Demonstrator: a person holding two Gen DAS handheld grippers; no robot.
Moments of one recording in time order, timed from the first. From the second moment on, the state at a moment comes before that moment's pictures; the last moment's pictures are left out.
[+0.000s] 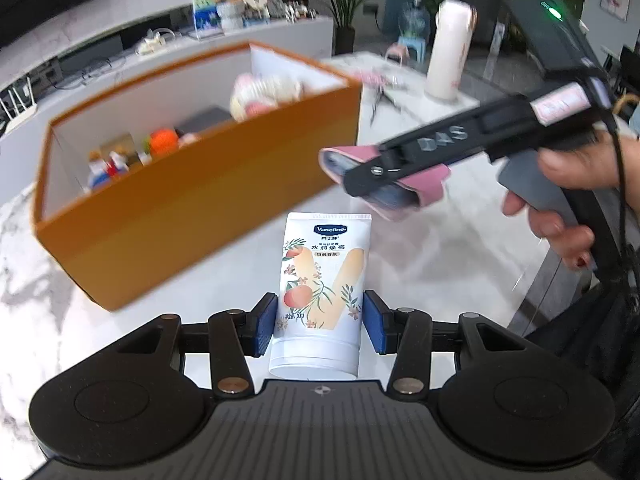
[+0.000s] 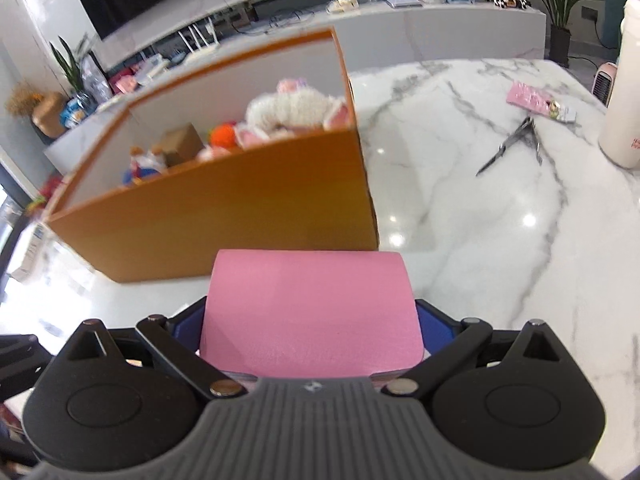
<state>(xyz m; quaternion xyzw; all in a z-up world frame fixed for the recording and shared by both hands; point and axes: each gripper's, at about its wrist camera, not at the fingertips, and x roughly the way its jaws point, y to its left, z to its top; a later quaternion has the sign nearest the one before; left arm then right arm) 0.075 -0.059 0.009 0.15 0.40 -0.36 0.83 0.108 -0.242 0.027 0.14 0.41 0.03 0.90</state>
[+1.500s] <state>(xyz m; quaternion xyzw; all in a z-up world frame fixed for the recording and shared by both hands) 0.313 -0.058 0.017 -0.05 0.40 -0.12 0.91 0.312 -0.200 0.059 0.07 0.32 0.02 0.94</state>
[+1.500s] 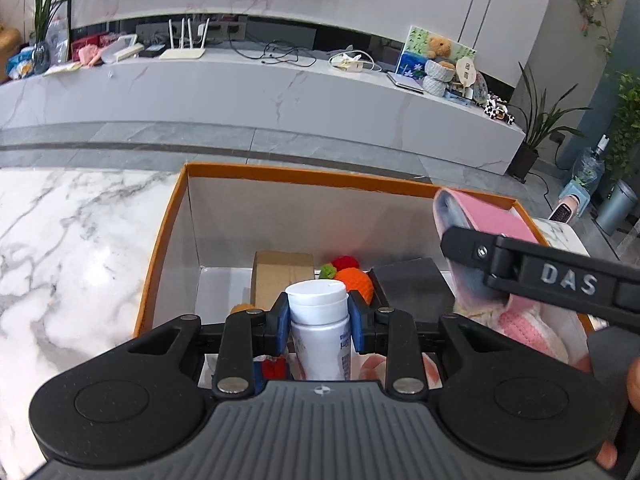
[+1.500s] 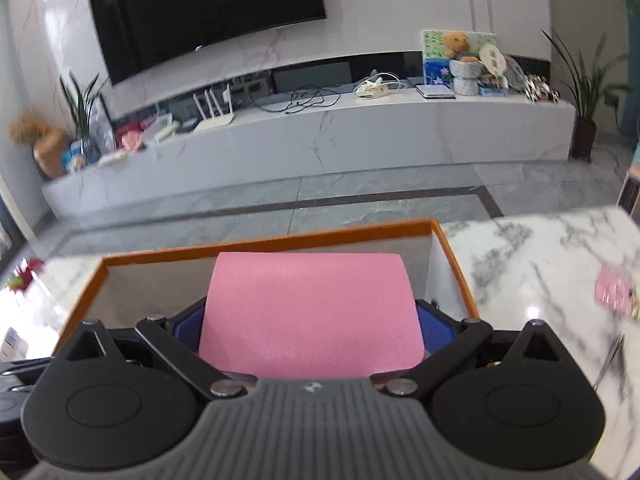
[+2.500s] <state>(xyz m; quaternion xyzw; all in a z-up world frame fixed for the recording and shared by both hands) 0.311 -0.070 0.011 0.00 0.44 -0.12 0.89 0.391 -0.187 0.019 -0.07 0.48 0.08 0.87</state>
